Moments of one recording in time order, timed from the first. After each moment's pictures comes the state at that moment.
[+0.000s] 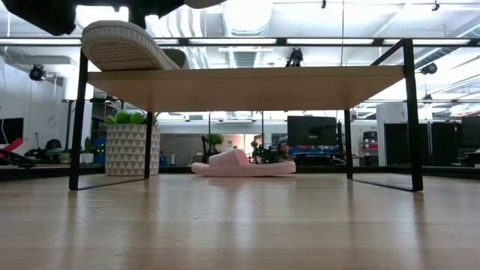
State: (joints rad) left arm -0.18 1.21 0.54 1.19 -0.74 0.18; right arm 0.29 1.04 0.75 0.54 0.50 -0.71
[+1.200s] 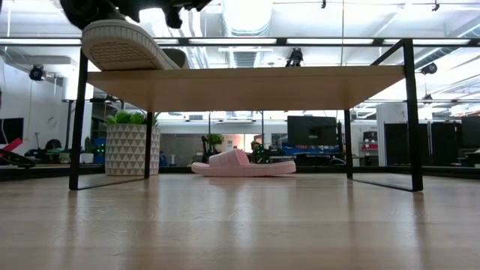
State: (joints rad) left arm -0.12 1.61 0.80 1.57 -0.67 0.40; right arm 0.24 1.31 0.81 1.08 0.61 -1.37
